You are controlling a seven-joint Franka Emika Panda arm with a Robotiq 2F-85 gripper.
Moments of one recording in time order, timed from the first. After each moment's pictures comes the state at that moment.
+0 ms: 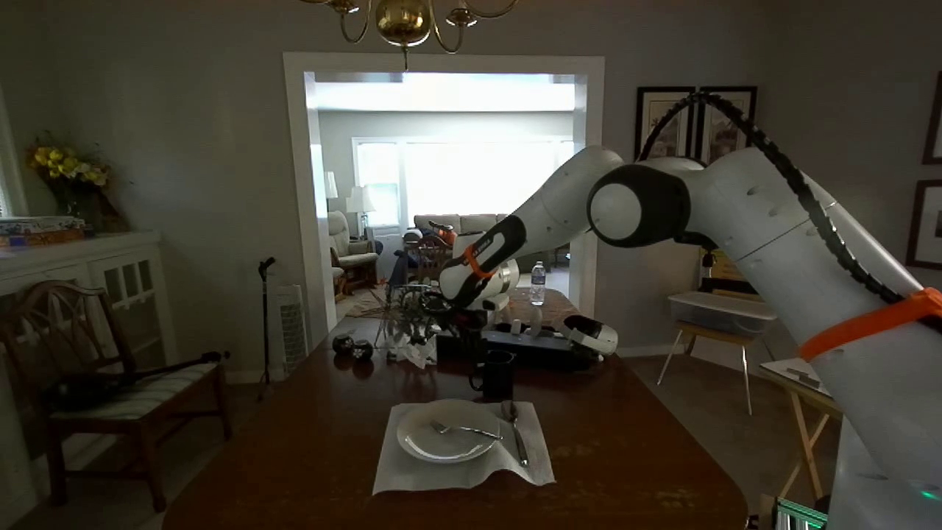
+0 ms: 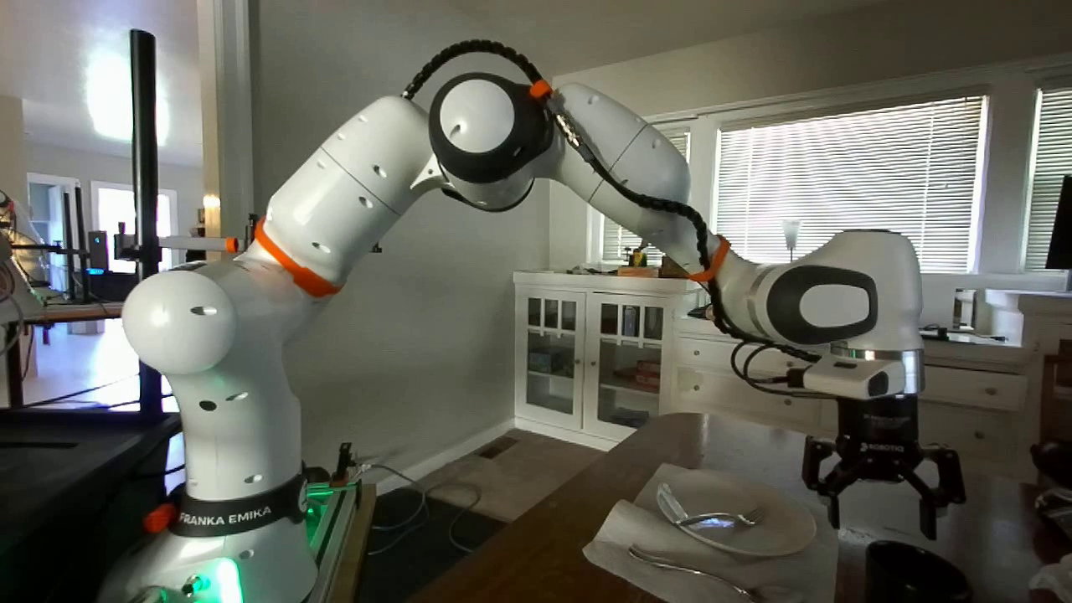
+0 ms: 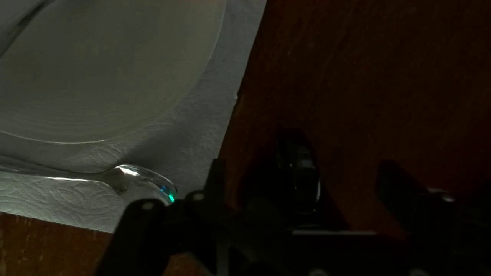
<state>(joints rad) -0.10 0.71 -0.18 -1.50 0.05 2.28 1.87</state>
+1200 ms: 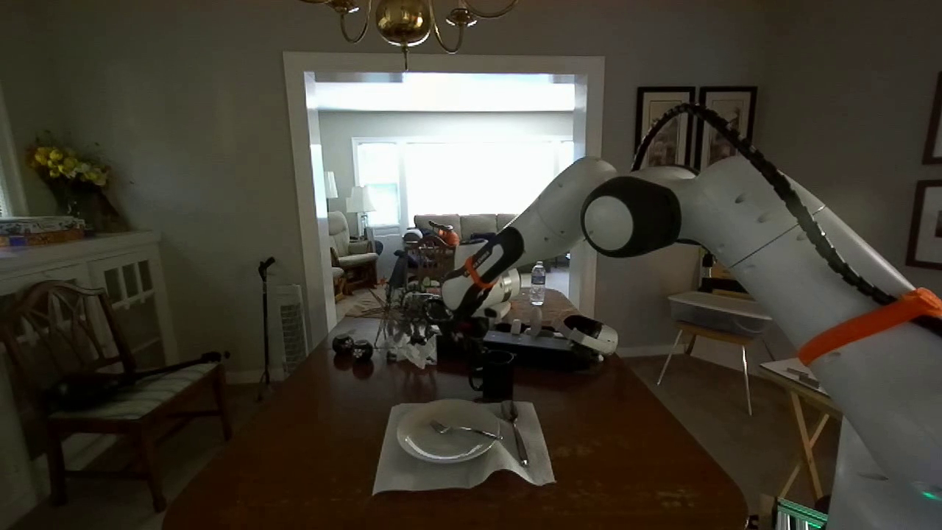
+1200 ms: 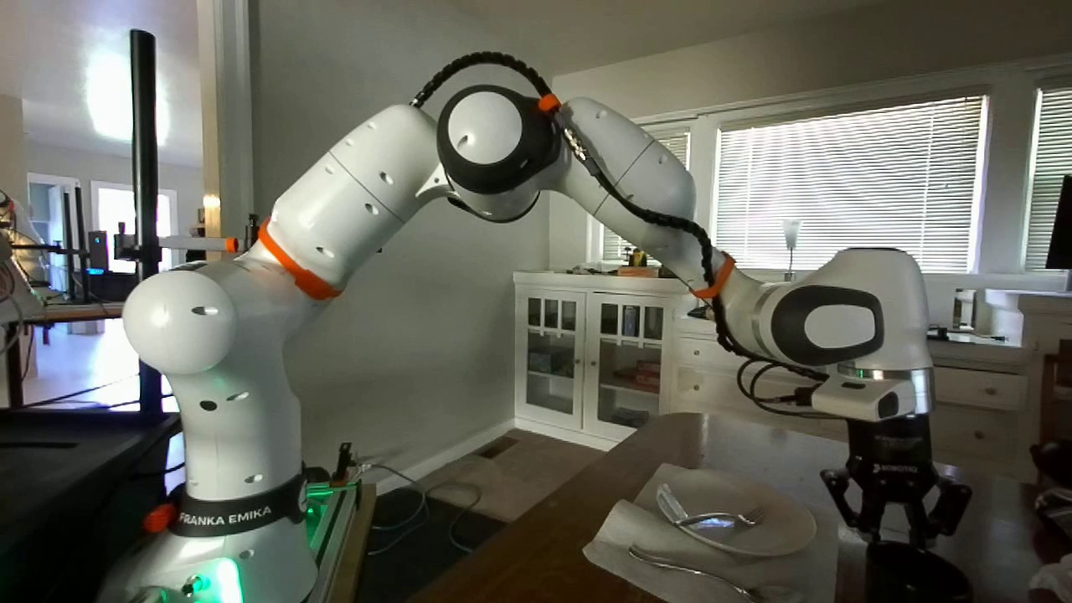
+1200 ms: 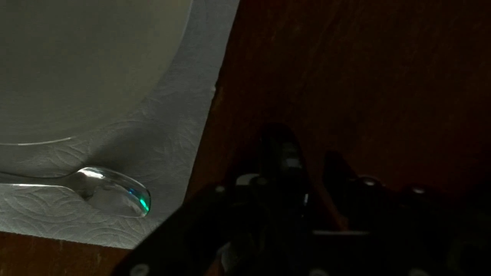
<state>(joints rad) -0.09 0.75 -0.21 -1.49 0.05 2.34 1.87</state>
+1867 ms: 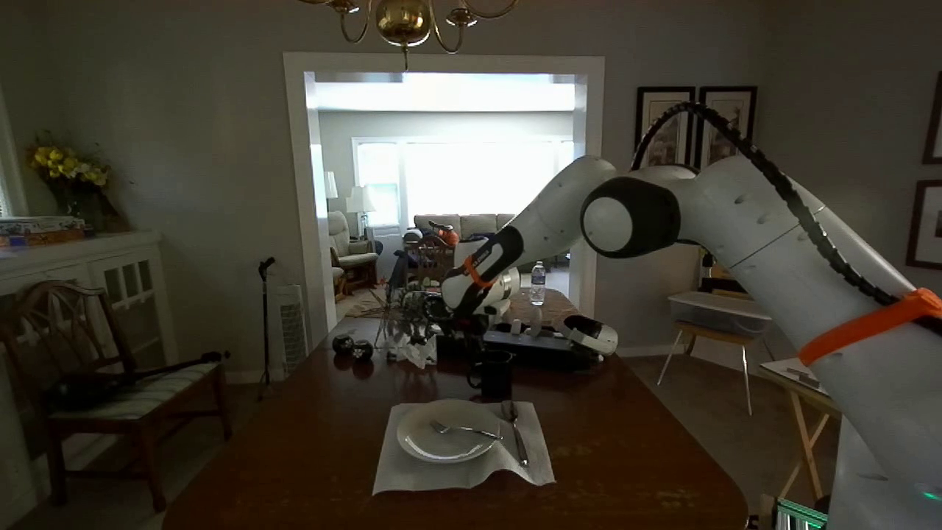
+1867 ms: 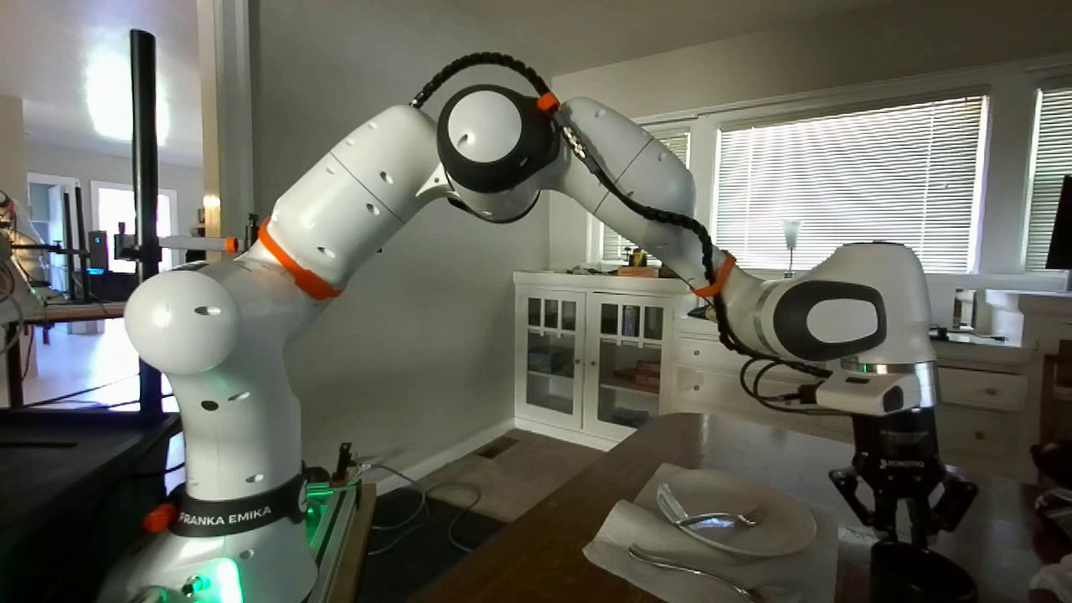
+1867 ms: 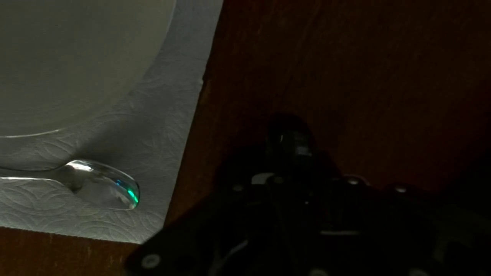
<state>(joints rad) -0.08 0.75 -0.23 -1.48 0.05 2.34 1.87</state>
